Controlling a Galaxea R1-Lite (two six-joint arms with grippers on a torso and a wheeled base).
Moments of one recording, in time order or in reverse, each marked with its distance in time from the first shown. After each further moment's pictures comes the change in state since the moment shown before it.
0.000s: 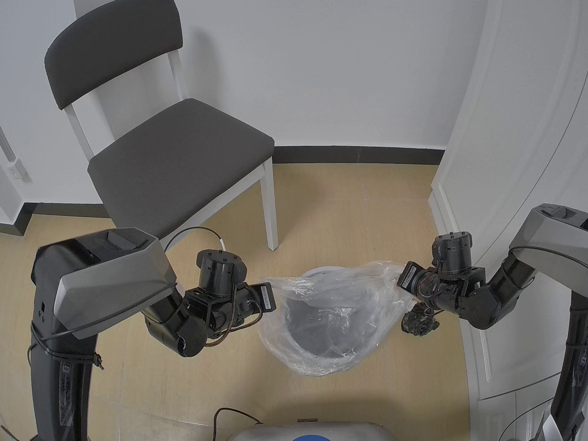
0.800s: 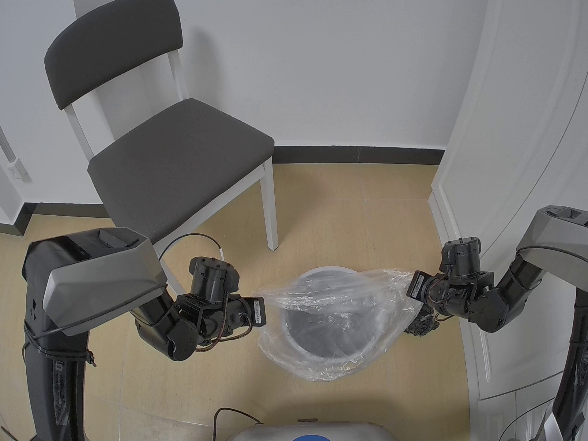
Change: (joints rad) left arm 0.018 -0.034 0.078 0.058 -0.010 0.119; right arm -0.036 -0.020 0.068 -0.003 0.007 -0.136
